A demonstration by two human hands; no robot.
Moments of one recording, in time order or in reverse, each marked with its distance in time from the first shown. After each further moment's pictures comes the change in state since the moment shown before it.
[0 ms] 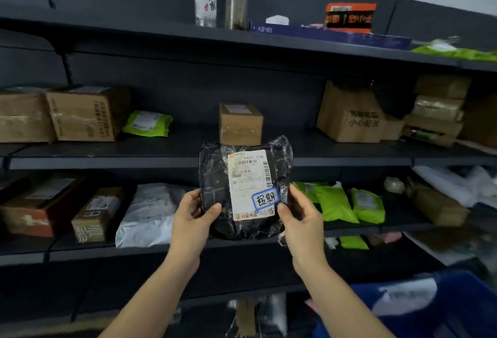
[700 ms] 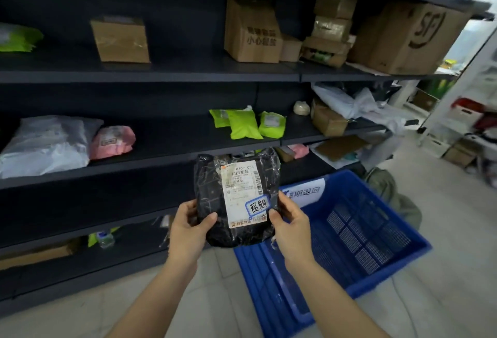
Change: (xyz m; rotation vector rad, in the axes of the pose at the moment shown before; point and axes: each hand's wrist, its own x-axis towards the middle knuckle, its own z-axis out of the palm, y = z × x) left_hand -0.231 -0.144 0.143 0.080 -0.133 -0.312; right_hand -0.141 0.081 -0.280 -0.137 0.160 0.298
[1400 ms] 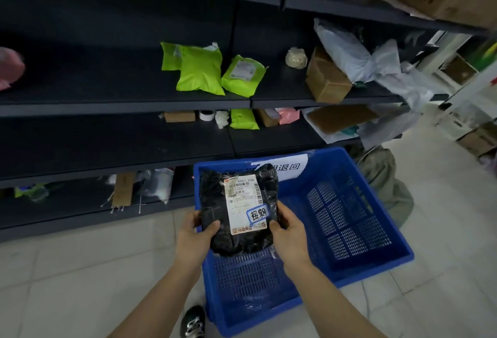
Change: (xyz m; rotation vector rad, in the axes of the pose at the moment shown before) left_hand 0.085 -0.184 0.234 0.067 0.121 -0.331; right_hand 0.214 0.145 -0.168 -0.213 -0.105 0.301
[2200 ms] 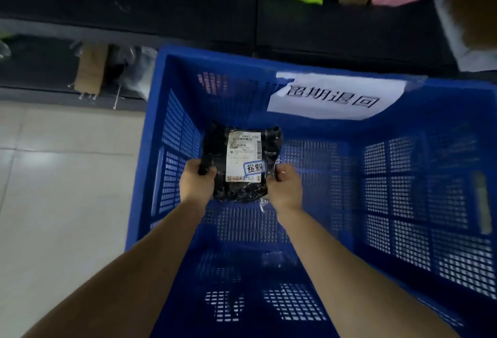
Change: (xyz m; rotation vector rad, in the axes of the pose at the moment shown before) left_hand 0.245 -0.250 0.146 0.397 0.393 -0.318; right_hand 0.314 0.239 0.016 -0.345 -0.236 0.231
